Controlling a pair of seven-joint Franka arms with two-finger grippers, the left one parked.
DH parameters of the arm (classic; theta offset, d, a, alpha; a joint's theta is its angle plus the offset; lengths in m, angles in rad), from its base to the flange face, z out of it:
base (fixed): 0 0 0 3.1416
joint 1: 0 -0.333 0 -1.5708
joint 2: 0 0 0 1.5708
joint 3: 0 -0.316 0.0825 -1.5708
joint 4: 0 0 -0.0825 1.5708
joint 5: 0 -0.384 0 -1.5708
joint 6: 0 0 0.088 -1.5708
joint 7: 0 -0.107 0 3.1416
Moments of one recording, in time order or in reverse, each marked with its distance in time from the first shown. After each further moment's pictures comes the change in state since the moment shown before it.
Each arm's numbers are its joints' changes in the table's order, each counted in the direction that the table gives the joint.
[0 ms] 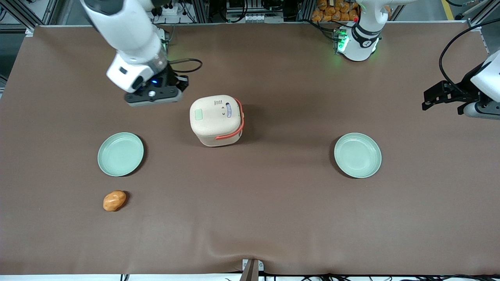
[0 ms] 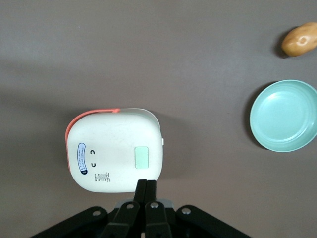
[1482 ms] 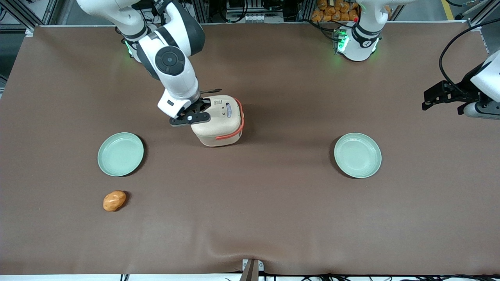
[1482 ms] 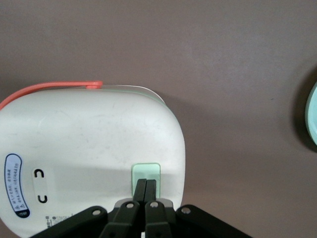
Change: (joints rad) arm -0.023 -0.081 -0.047 -0.343 0.032 0.341 -0.051
